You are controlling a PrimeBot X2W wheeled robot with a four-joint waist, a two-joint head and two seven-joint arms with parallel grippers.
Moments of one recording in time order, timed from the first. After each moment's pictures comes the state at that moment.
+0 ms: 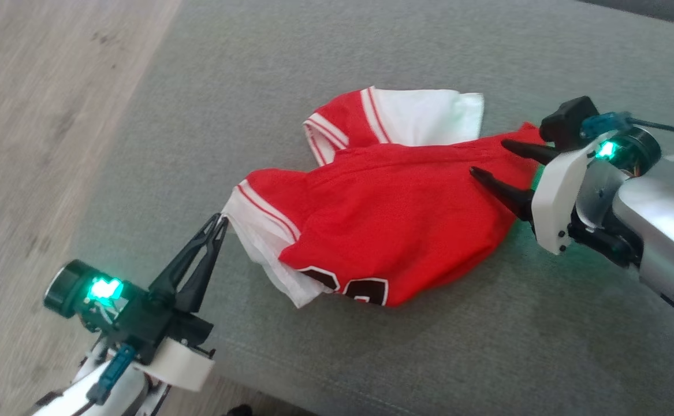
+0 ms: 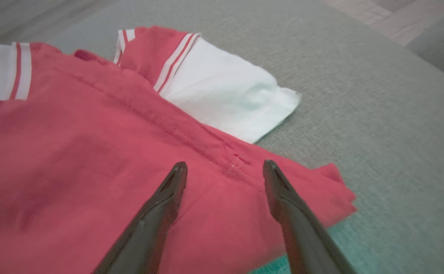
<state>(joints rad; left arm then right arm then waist) -0.36 0.67 -0.88 -0.03 -0.45 0.32 -0.25 -0.94 -0.63 1.29 0.51 0.99 0.12 0.14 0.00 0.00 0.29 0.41</state>
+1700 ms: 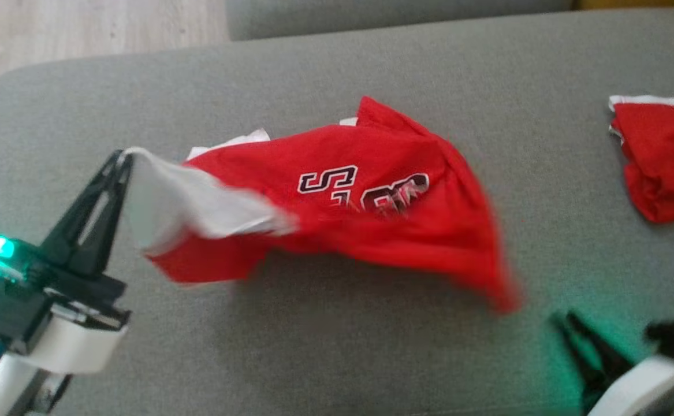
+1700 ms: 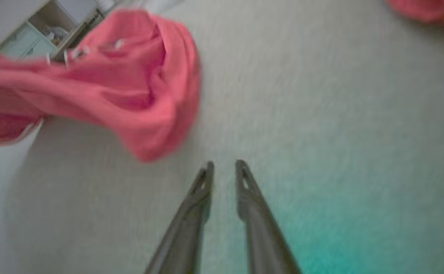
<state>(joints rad) -0.27 0.82 -0.57 -0.28 -0.43 0.24 -0.23 -0.05 -0.66 0.62 0.31 1.00 0.12 -0.18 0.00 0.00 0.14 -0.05</state>
